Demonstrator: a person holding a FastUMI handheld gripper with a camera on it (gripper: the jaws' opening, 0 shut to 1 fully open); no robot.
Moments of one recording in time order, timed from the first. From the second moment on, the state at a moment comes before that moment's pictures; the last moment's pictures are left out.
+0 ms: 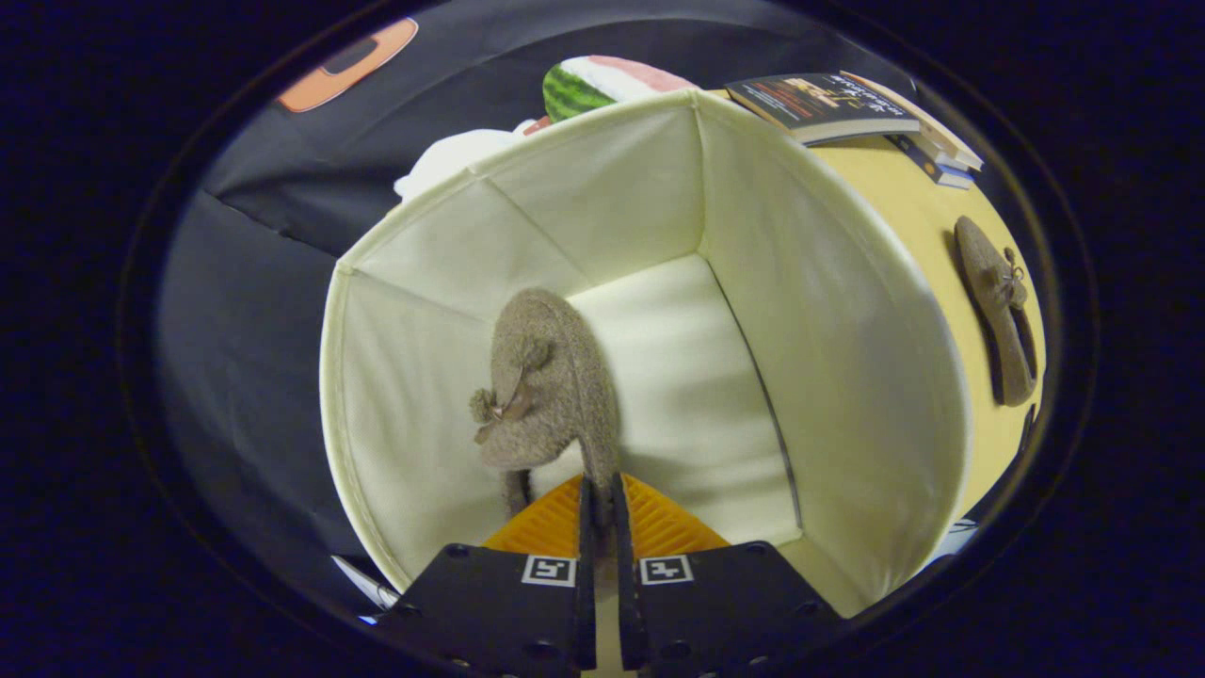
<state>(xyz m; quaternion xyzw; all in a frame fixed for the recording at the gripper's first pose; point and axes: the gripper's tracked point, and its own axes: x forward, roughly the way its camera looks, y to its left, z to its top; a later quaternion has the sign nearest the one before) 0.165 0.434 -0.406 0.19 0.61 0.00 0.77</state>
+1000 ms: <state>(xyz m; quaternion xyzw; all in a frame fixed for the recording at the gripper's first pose) 0.185 0.137 -0.250 0.09 0.50 0.07 0.86</state>
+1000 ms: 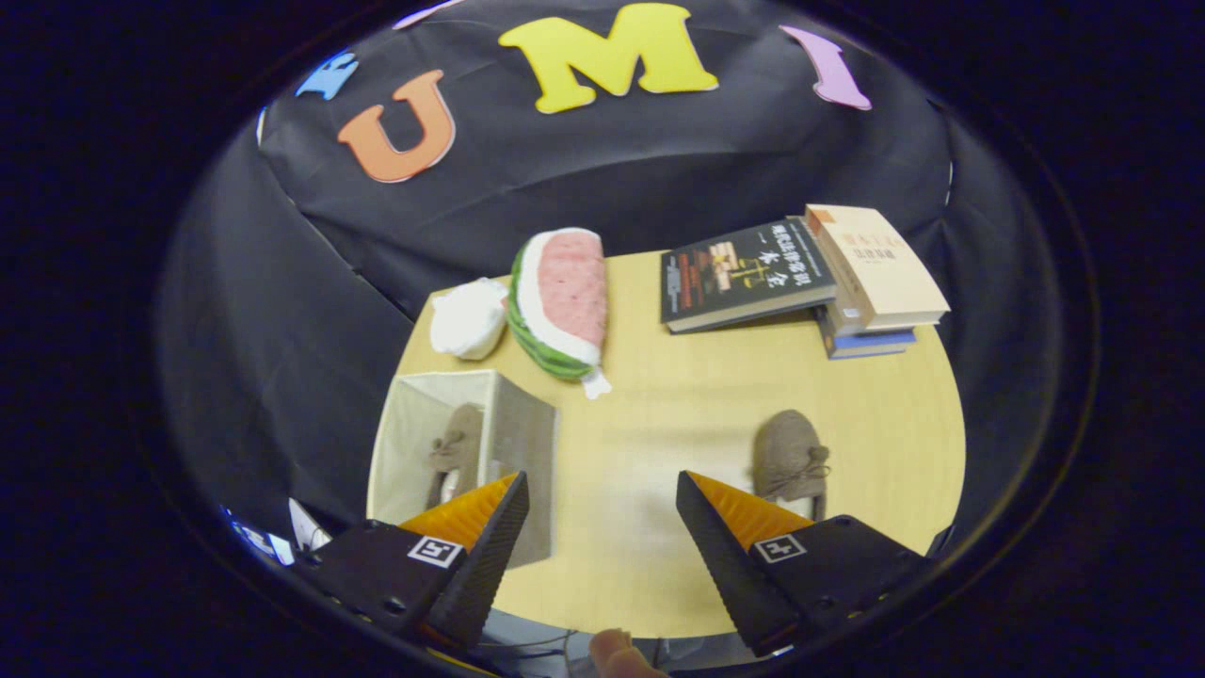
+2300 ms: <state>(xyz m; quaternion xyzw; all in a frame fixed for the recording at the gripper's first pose) 0.153 -0.052 -0.436 0.03 0.61 -0.02 0.79</state>
